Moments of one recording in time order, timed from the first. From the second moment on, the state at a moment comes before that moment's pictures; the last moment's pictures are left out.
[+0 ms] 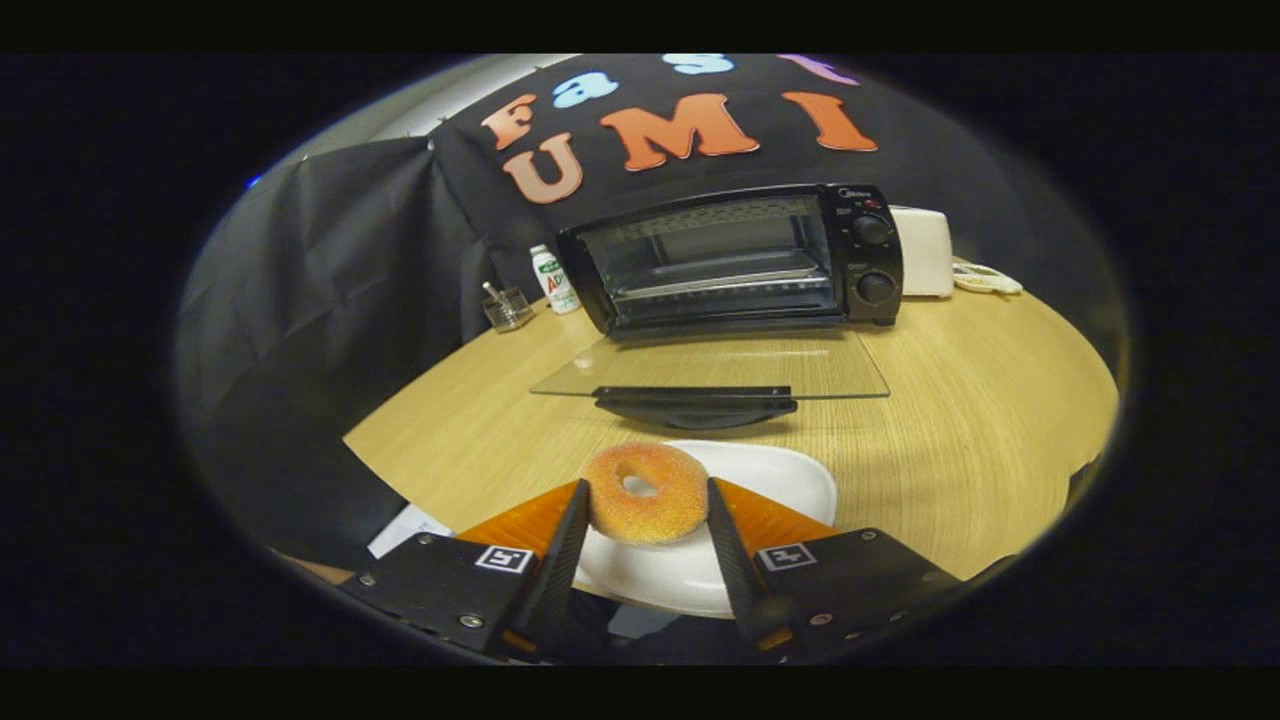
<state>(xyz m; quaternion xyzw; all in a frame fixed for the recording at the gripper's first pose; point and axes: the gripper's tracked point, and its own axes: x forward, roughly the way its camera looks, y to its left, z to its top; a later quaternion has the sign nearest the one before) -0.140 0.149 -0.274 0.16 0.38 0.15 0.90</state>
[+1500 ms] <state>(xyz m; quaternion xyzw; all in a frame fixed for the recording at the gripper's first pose) 0.108 0.162 -0.247 0.36 0.27 0.08 0.89</state>
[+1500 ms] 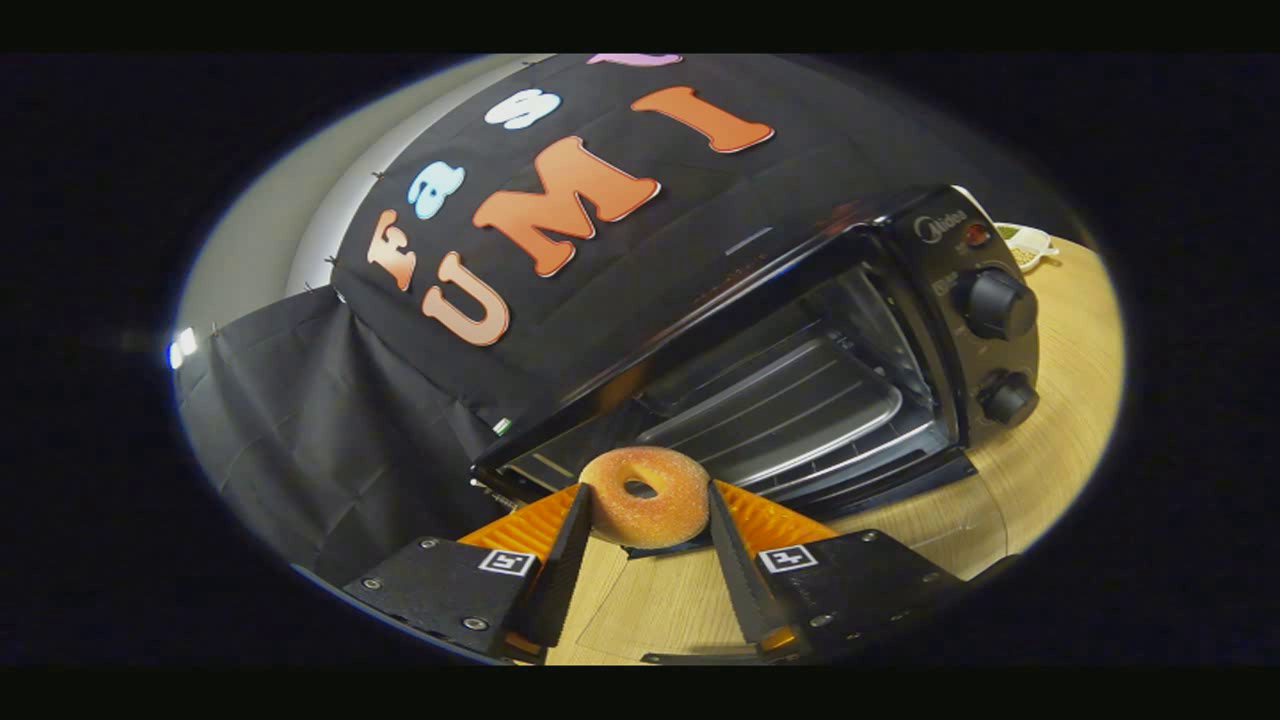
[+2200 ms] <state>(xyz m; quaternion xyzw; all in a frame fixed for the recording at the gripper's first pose) 0.154 0.150 -0.268 0.24 0.24 0.03 0.94</state>
